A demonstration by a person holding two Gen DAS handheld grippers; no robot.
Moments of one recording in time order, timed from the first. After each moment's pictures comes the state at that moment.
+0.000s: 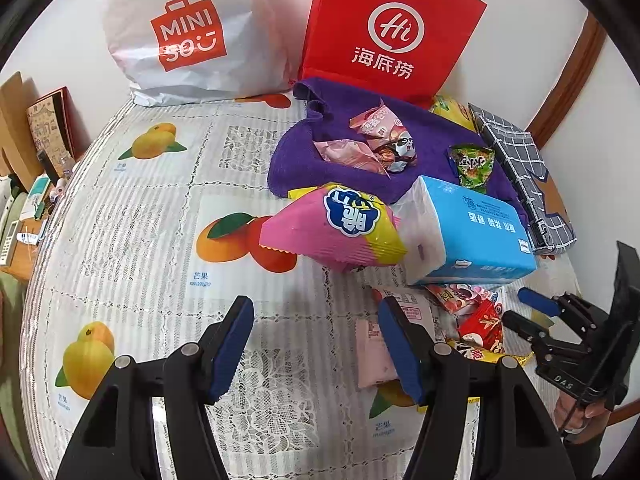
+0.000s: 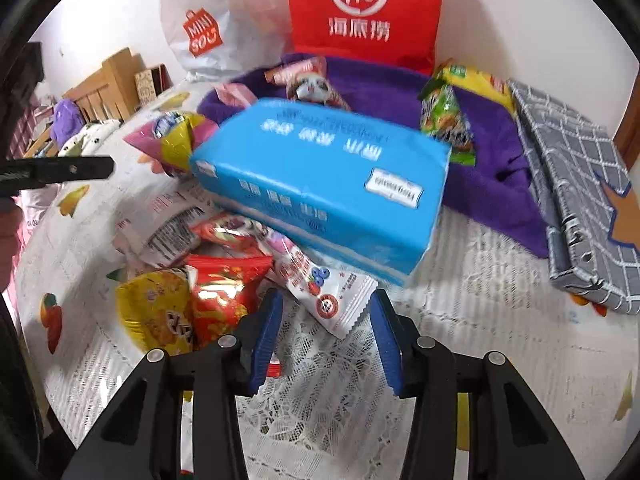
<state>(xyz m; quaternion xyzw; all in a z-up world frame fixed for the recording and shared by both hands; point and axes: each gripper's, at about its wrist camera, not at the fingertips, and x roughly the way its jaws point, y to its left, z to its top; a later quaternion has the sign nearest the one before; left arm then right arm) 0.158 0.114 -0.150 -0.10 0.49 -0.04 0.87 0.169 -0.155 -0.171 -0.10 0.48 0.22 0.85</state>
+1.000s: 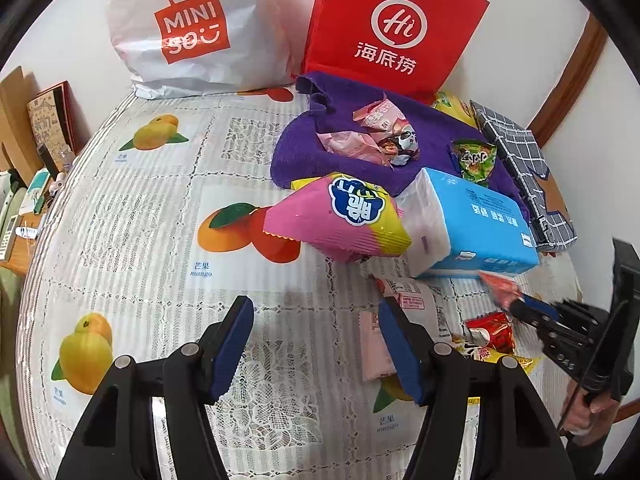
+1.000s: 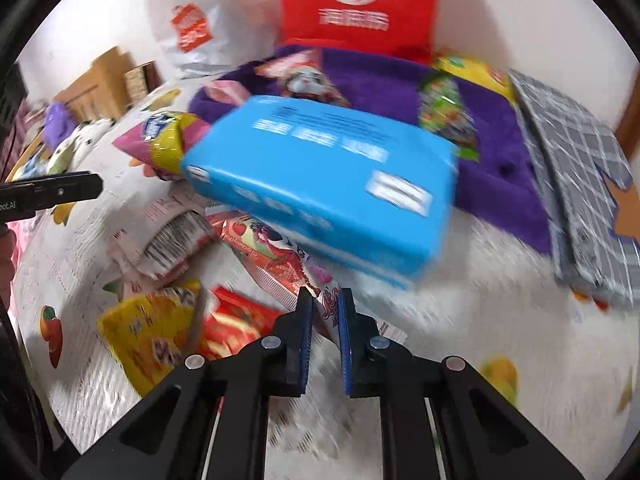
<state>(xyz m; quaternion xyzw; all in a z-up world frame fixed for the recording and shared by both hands) 0.155 0.118 -0.155 -0.11 0.49 -0.04 0.86 0.178 -0.162 -0.178 -0.08 0.52 0.18 0.83</state>
